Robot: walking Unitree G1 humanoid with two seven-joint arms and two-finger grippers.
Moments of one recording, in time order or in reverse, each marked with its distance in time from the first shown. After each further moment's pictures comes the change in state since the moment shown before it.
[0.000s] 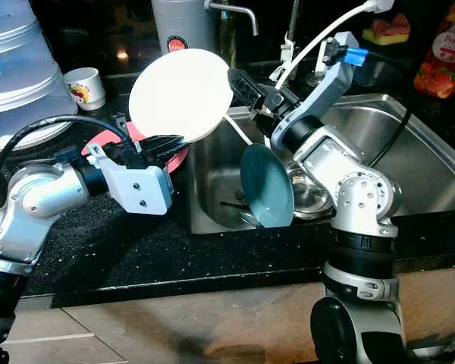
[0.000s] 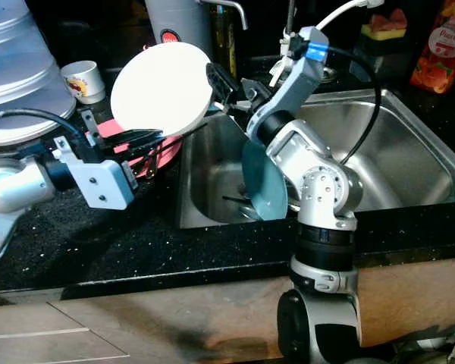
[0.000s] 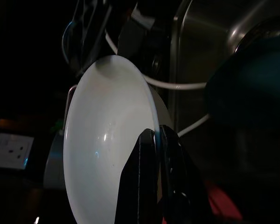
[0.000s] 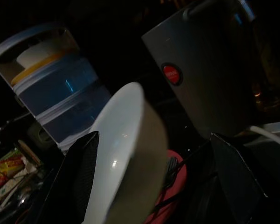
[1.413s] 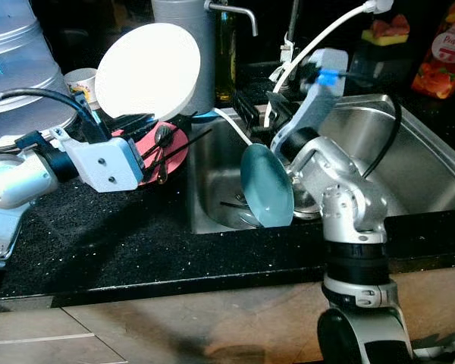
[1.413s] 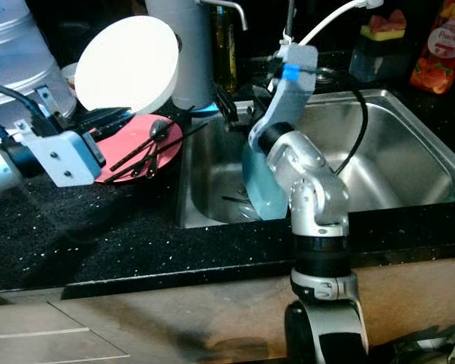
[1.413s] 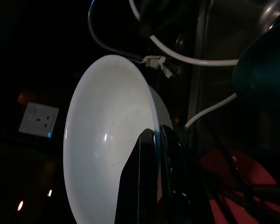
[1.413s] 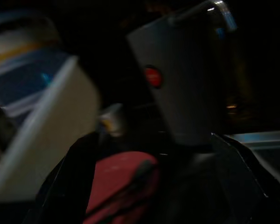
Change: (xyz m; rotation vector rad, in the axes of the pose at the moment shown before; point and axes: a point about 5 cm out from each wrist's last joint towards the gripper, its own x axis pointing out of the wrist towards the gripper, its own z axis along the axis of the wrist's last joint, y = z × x) left arm -0.023 0.026 -0.011 0.007 0.081 0.070; right arm 0.000 -0.010 -0.008 -0.128 -0.034 -0.043
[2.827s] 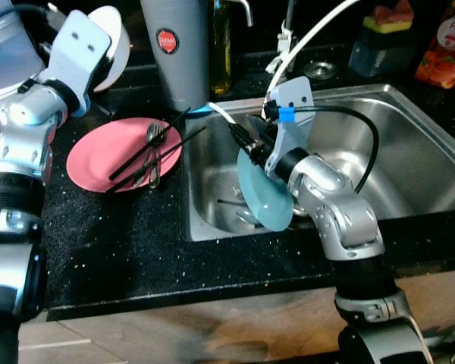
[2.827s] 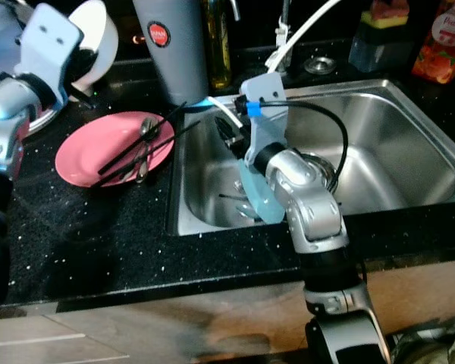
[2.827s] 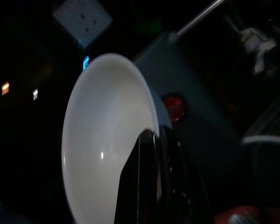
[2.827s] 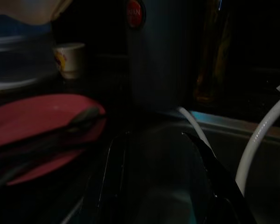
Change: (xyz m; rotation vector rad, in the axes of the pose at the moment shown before) left arm 0.046 0.053 -0.057 -0.446 0.191 0.400; right arm -0.011 -0.014 -0.029 -0.424 0.127 -0.024
